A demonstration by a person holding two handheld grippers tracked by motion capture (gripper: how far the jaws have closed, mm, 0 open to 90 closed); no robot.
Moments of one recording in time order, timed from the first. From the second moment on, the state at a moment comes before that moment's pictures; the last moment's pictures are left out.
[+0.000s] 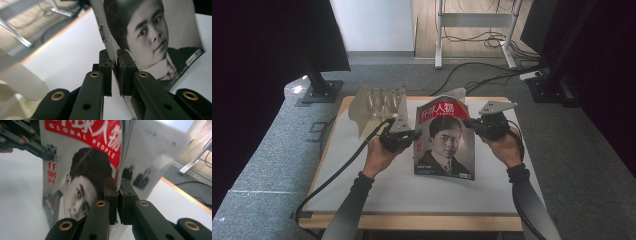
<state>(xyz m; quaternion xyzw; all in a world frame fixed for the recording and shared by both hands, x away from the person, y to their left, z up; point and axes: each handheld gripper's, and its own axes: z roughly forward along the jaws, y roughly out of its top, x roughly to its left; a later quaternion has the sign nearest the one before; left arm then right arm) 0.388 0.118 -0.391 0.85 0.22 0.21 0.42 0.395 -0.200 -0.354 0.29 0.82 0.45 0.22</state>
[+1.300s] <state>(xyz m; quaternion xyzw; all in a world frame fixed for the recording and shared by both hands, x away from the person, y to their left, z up) 0.385 0.117 -0.355 0.87 0.19 0.13 0.44 0.358 -0.239 -0.377 0.30 0.80 0.47 0.21</state>
